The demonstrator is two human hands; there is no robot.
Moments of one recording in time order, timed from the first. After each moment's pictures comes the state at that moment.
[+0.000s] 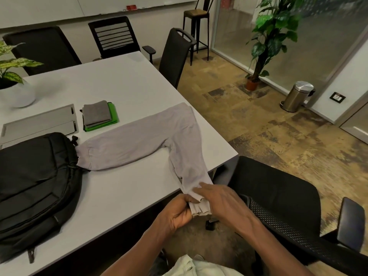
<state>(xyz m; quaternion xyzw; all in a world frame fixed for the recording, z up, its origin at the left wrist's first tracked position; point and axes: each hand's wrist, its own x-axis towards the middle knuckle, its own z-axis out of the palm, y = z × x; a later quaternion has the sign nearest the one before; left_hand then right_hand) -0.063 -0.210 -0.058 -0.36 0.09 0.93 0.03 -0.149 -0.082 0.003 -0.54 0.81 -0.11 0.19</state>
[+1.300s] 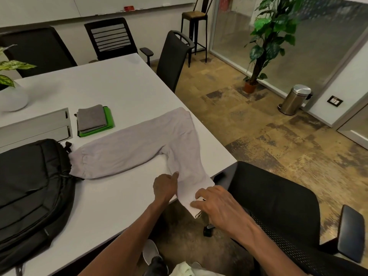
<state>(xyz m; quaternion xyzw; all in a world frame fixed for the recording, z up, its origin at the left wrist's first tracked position) -0.129 -0.284 -0.075 -0.52 0.73 0.45 -0.02 -0.169 -0.089 0.009 -0.62 0.78 -0.04 0.05</state>
